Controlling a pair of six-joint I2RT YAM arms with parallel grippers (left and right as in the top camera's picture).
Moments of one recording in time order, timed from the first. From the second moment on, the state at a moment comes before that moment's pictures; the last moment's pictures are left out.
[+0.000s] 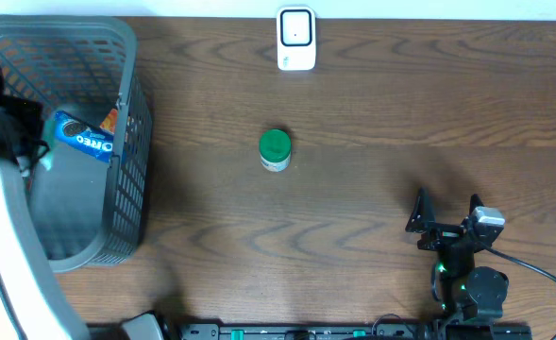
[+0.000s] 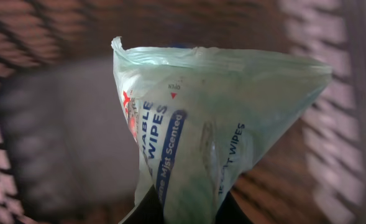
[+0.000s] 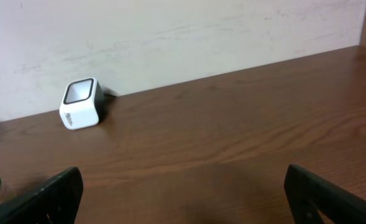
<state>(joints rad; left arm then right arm) 0.42 1.42 1.70 -1.22 -0.05 -0.93 -0.02 0.01 0.01 -0.07 0.02 0.23</state>
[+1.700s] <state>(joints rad) -0.82 2.02 1.70 -0.83 -0.12 -0.65 -0.02 0.01 0.01 -0.07 0.02 0.23</state>
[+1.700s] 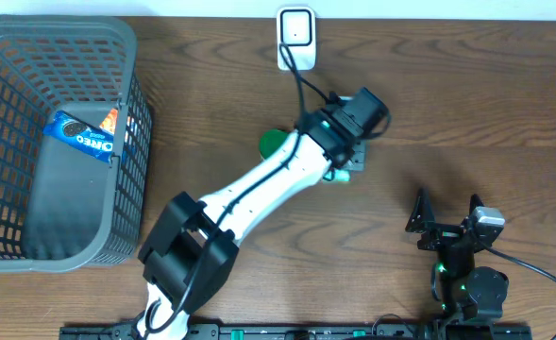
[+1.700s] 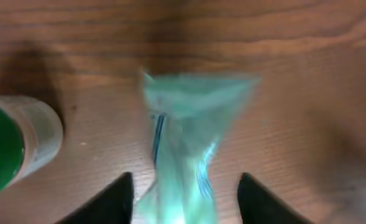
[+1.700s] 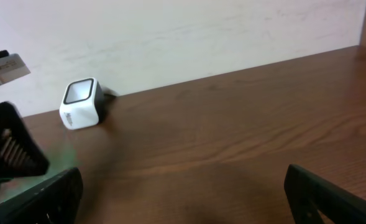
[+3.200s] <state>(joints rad) -0.82 2.17 1.64 -0.62 0.41 -0.53 -0.02 0.01 0.01 -0.07 0.02 0.23</state>
